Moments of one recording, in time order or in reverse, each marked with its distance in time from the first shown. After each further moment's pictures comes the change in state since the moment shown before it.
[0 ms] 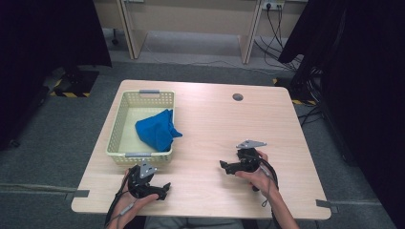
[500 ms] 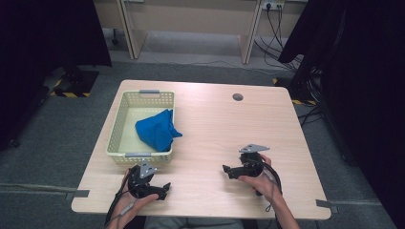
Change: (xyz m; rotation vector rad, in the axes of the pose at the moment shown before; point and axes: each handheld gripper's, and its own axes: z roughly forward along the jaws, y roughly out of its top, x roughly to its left) left arm 0.000 0.000 0.000 0.000 0.000 0.000; right arm 0.000 -0.012 -0.009 0.017 -0.018 0.003
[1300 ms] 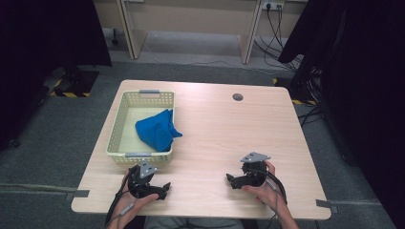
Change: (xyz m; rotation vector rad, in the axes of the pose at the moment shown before) left arm 0.000 0.000 0.000 0.000 0.003 -0.002; right arm 0.010 -0.021 -0.014 0.032 -0.076 -0.078
